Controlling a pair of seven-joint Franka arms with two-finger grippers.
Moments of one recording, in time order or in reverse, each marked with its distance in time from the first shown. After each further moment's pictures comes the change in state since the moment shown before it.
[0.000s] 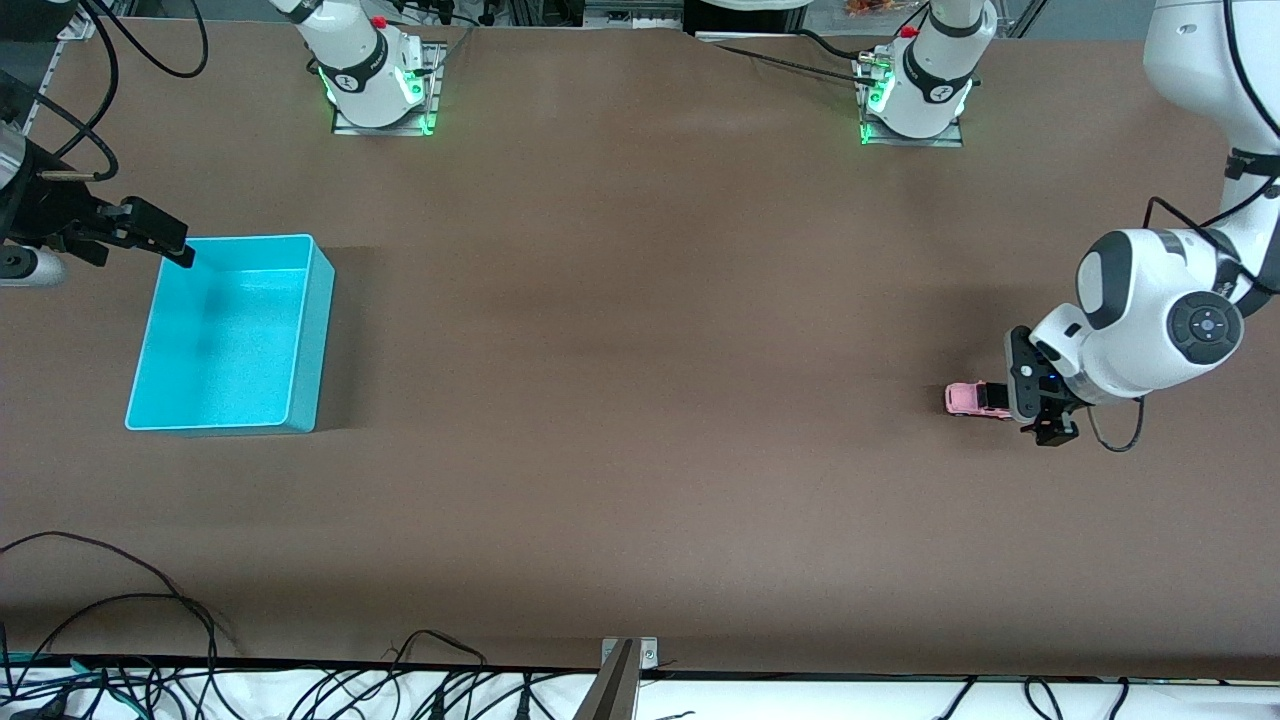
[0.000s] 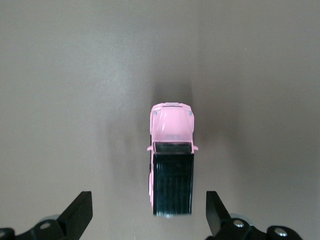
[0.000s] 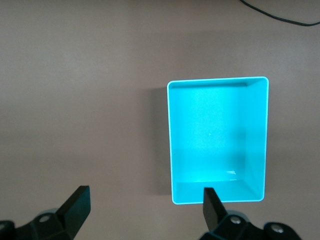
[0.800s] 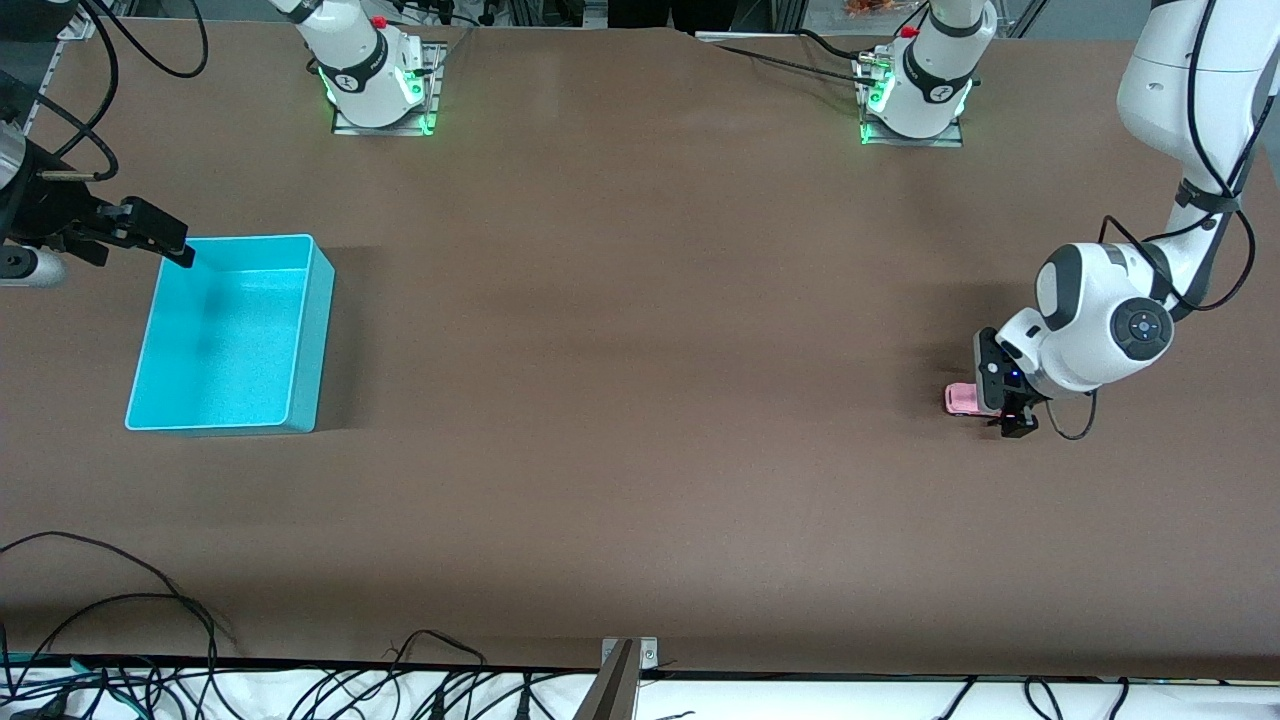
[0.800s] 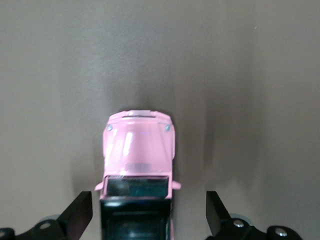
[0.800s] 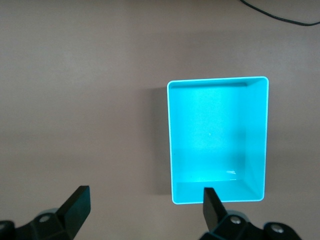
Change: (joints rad) left arm 0.027 0.080 0.000 -0.133 0.000 0.218 0.010; right arm 0.000 0.000 0.000 0.000 0.000 -0.001 0.000
